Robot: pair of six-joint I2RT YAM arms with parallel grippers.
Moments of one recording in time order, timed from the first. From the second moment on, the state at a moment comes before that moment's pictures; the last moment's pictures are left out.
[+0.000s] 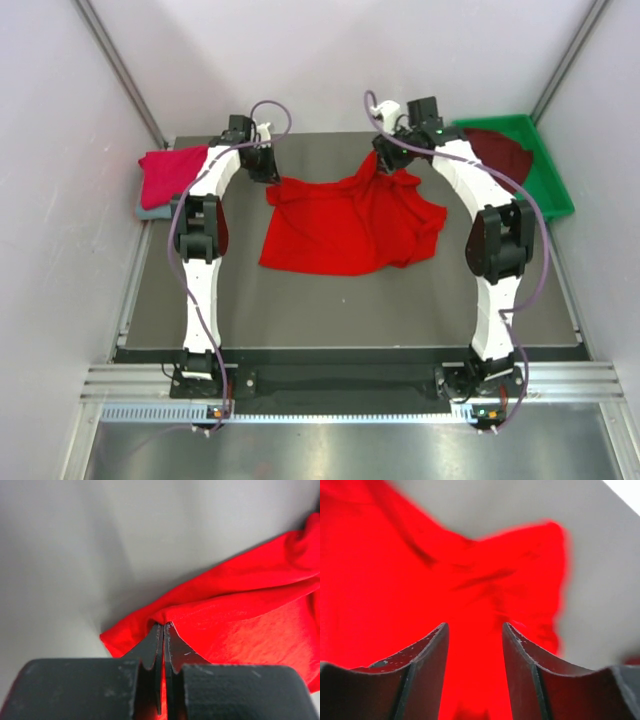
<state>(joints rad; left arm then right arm) -0.08 2.46 2.23 -0.77 0.44 -0.09 0.26 2.11 1.97 -0.64 -0.34 -0.36</state>
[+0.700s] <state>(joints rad) -0.08 2.46 2.22 -0.75 0.50 -0.15 0.35 2.28 1.91 -0.70 -0.22 -0.48</state>
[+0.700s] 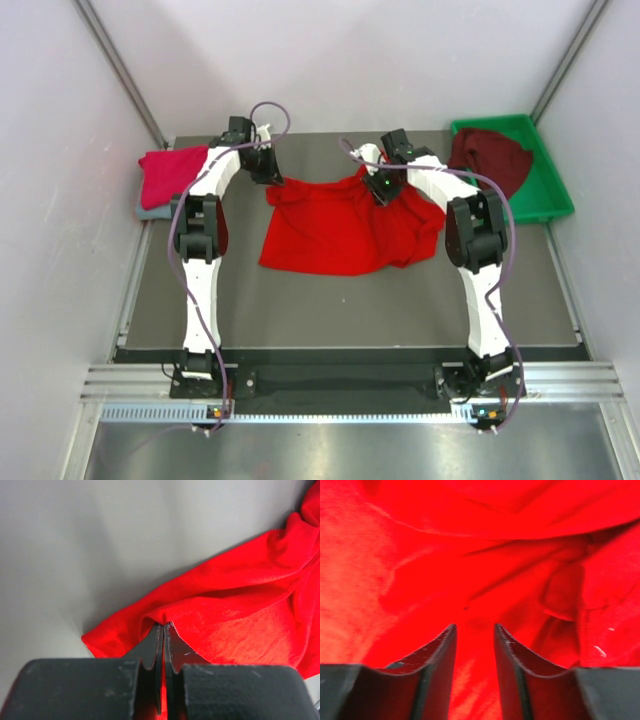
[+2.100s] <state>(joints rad) -0.10 2.46 2.15 -0.75 0.50 -0.15 0.17 2.35 2.15 -0.50 0.04 -0.40</state>
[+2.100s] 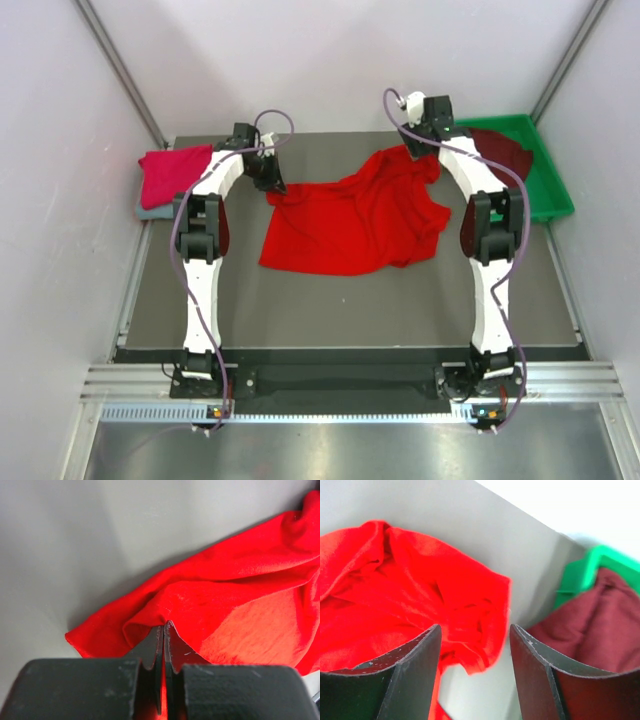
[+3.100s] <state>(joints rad) -0.12 2.43 2.12 -0.75 0.48 -0.13 0.00 2.35 2.06 -0.57 -0.49 0.01</state>
